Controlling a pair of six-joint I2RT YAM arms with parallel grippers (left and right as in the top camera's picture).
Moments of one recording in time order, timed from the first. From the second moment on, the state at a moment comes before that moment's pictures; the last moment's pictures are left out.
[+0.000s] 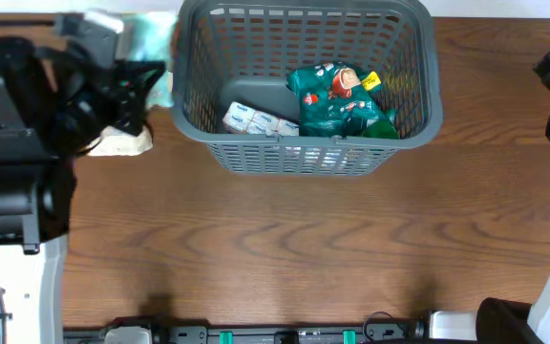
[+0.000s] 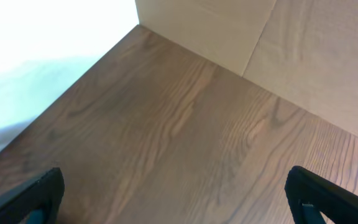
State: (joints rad) left arm -0.03 1.24 1.64 -0.82 0.44 0.19; right arm -0.14 1.56 2.15 -1.42 0.62 0.62
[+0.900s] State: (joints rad) left arm -0.31 1.69 1.67 -0.62 0.35 0.19; right arm -0.14 1.56 2.15 -1.42 0.62 0.62
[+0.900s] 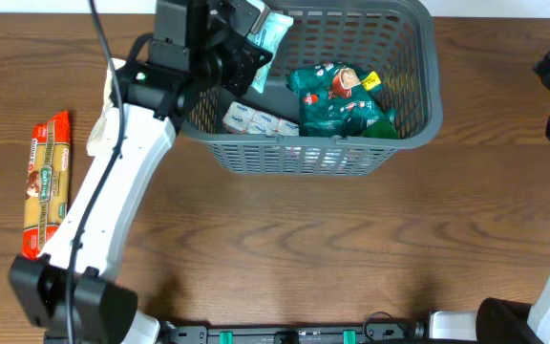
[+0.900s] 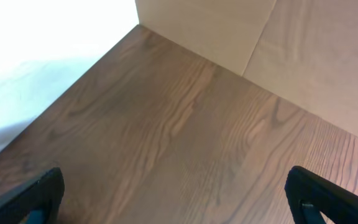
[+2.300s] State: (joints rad) left arm -0.26 1.49 1.71 -0.60 0.10 0.06; right arm -0.14 1.56 2.15 -1.42 0.62 0.62
